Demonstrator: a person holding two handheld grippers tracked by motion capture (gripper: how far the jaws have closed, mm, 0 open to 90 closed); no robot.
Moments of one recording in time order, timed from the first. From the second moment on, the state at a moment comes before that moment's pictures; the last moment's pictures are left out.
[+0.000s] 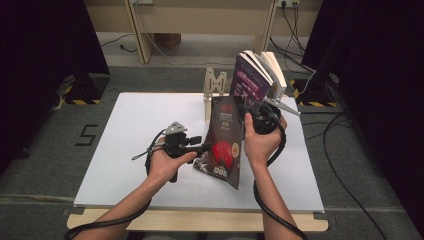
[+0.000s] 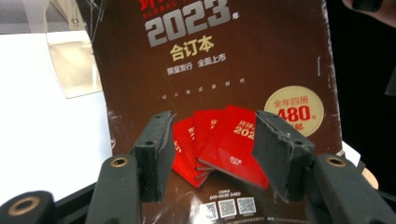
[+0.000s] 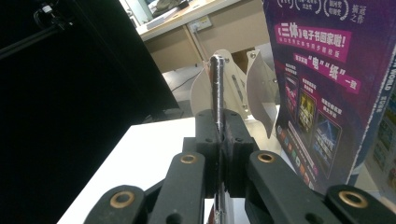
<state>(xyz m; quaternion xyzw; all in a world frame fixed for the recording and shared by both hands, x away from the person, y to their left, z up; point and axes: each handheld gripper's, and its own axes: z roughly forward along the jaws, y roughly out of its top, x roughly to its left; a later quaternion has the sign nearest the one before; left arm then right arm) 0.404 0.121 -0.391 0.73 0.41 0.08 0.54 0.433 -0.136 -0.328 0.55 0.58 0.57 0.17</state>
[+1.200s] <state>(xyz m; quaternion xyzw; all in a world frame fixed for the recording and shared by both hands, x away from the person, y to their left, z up) 0.419 0.048 -0.357 0.75 0.38 0.07 0.54 0.435 -0.124 -0.332 0.55 0.60 0.56 0.18</state>
